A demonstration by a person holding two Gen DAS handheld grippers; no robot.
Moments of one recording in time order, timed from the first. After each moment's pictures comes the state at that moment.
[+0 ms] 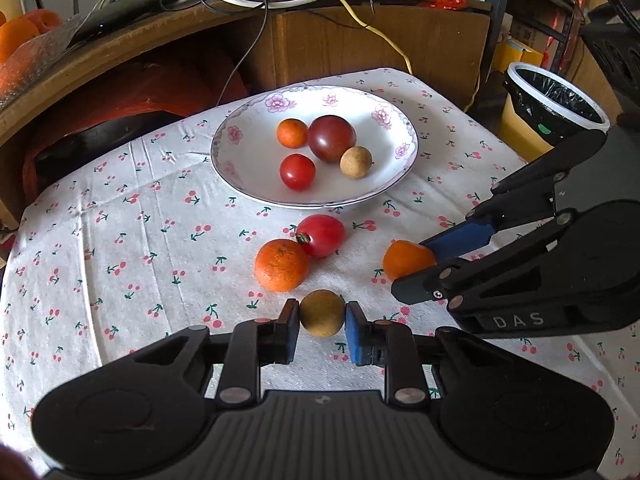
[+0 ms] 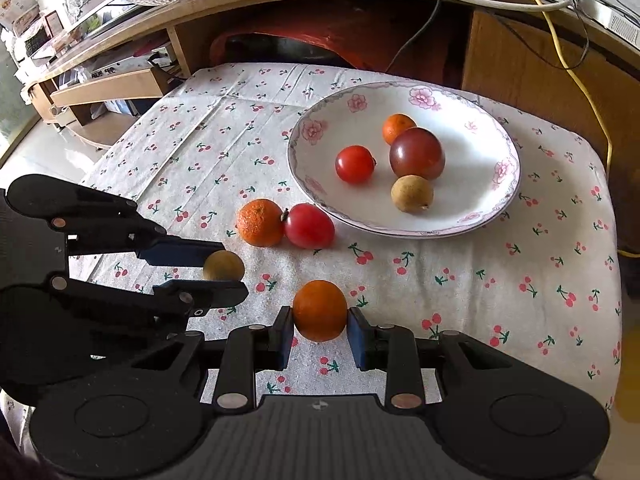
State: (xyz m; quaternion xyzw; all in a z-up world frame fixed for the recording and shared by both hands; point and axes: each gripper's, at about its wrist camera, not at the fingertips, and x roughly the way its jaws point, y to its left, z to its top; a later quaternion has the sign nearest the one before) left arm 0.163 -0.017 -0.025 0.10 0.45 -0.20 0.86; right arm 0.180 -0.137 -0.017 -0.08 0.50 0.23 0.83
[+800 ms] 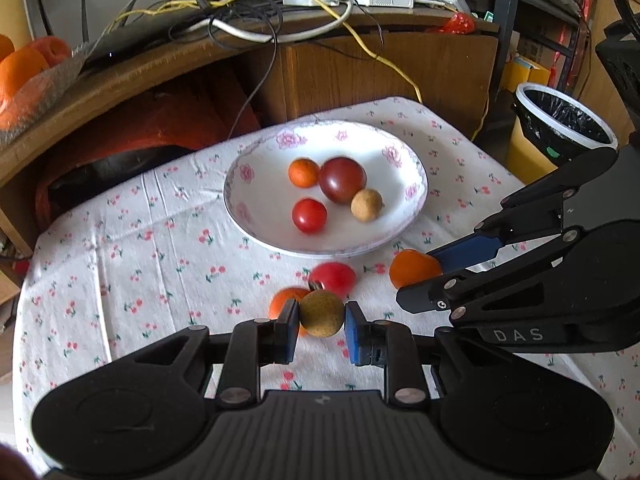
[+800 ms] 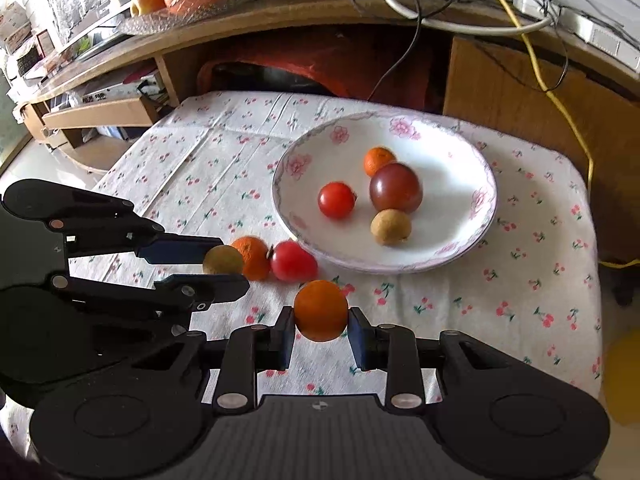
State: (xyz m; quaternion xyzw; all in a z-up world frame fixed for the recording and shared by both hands) left arm 0.175 -0.023 -0.005 0.10 0.43 -0.19 0.88; right arm 0.188 -0.142 0.000 -0.07 0.47 0.21 0.85
